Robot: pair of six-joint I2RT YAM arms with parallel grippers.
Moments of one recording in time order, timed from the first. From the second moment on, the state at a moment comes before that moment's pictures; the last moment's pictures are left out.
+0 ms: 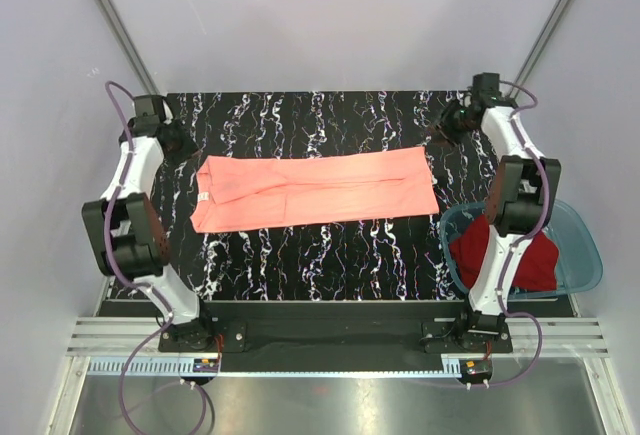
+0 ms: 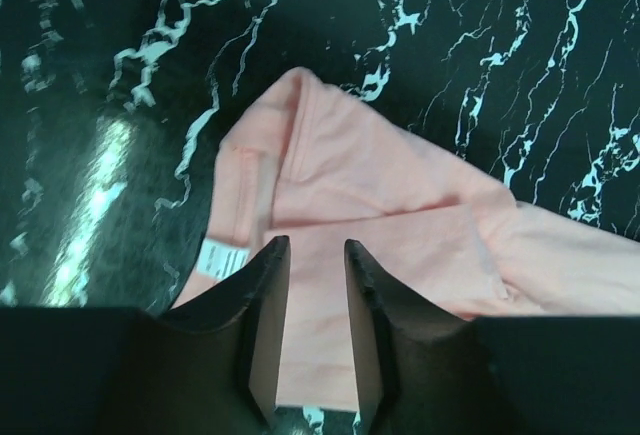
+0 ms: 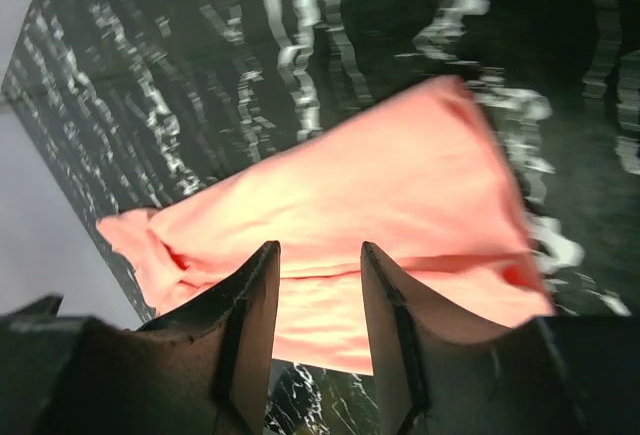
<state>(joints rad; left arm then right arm) 0.20 1.69 1.39 -0.58 0.12 -0.38 -0.10 2.09 1.78 -0.68 -0.43 0.63</state>
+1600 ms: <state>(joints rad) 0.12 1.88 1.61 -0.52 0.26 -0.44 -0.08 2.41 2.06 -0.74 -0.30 0.71</state>
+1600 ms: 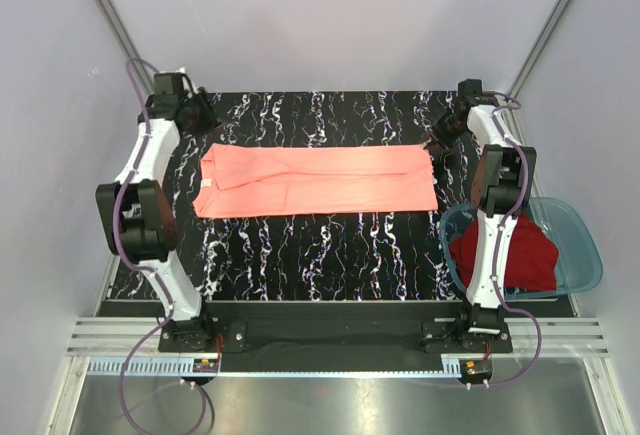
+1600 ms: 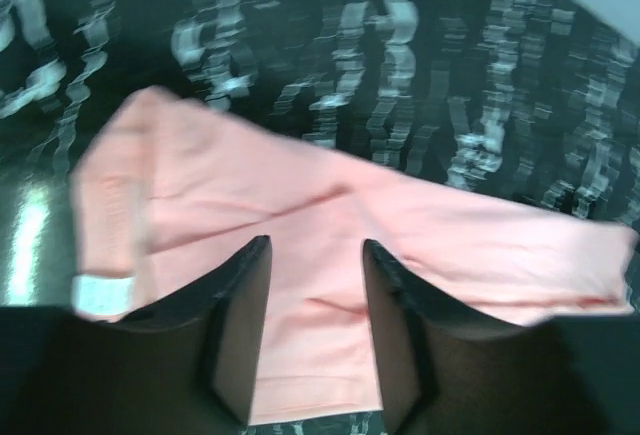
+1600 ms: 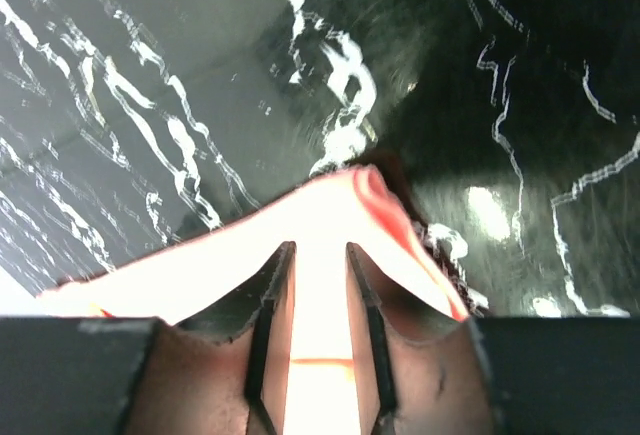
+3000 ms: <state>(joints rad) -0.50 2.25 1.80 -0.75 -0.28 -0.27 0.07 2.41 1.95 -0.72 -0.42 0.75</state>
